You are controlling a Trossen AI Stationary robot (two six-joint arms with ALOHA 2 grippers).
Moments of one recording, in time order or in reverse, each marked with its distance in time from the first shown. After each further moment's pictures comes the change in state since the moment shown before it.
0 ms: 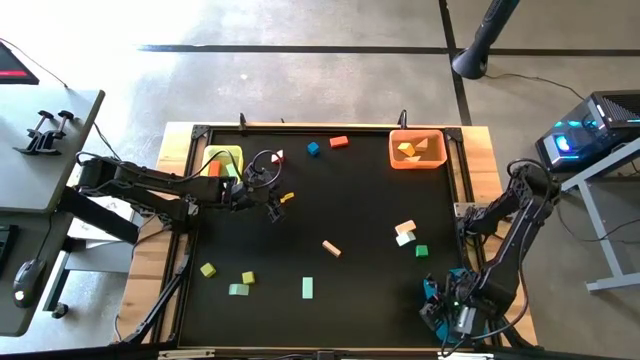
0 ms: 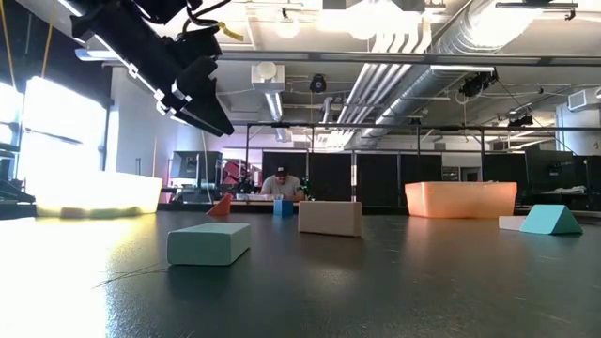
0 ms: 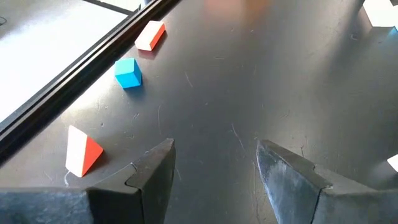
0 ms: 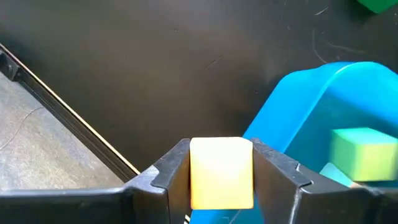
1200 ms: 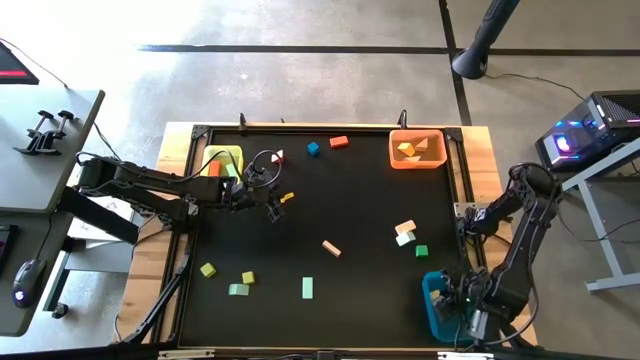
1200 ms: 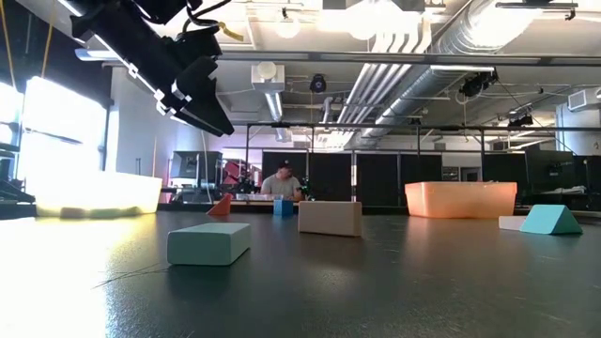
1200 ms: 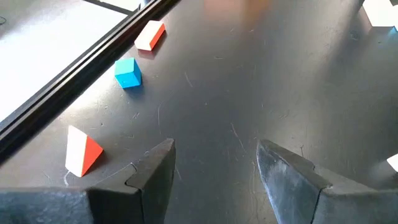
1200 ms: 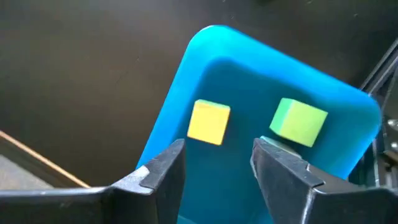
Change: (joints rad) left arm 0.000 0.000 0.000 -0.001 0.001 -0.001; right arm 0.080 -0.001 -0.002 -0.187 -0.049 0.239
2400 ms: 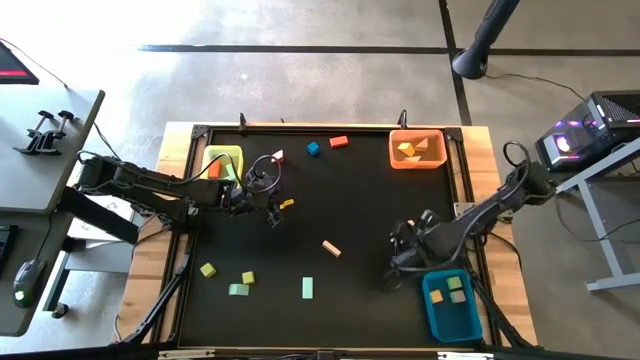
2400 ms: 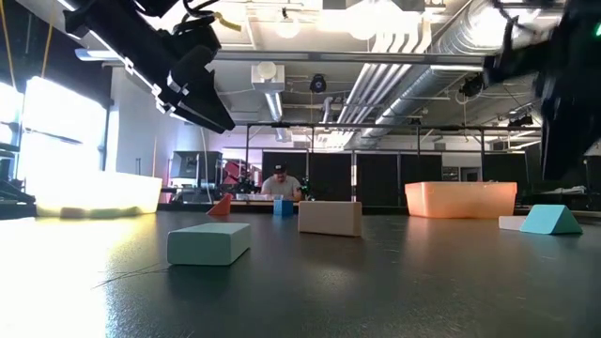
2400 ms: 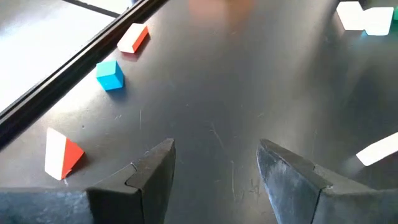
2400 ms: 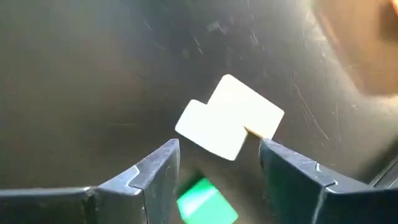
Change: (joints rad) left arm -0.046 0.000 0.001 0.011 0.004 -0.026; right arm -0.653 -0.001 -0.171 0.076 0.156 -1.088
